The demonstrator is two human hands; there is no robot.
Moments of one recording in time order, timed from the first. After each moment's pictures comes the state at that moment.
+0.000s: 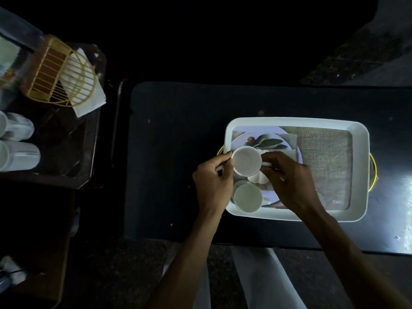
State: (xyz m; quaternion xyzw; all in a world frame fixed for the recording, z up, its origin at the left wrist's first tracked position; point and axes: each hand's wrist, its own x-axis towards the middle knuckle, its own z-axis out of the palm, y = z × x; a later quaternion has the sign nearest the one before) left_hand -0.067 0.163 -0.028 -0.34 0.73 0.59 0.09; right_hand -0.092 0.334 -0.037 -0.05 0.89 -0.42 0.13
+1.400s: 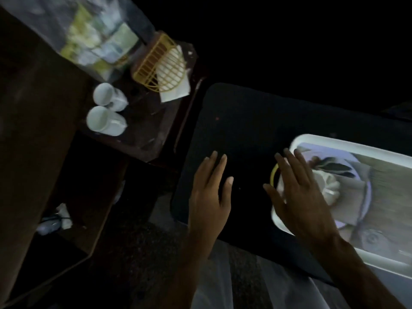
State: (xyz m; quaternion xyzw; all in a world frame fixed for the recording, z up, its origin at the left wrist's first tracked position) left_hand 0.010 0.062 -0.002 -0.24 0.90 0.35 -0.03; right_hand -0.073 0.233 -0.009 -0.20 0.93 -0.24 0.19
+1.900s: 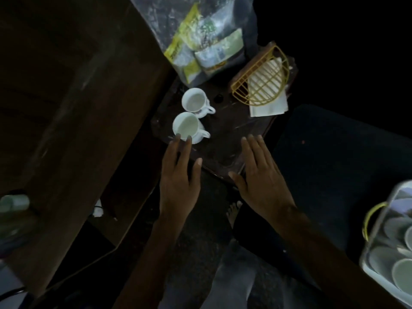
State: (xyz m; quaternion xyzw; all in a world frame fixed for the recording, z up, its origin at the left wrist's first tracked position) left_hand 0.052 -0.197 0.008 -0.32 0.91 0.23 -0.09; right_hand -0.058 -0.042 -0.015 -0.34 0.89 -0.23 0.22
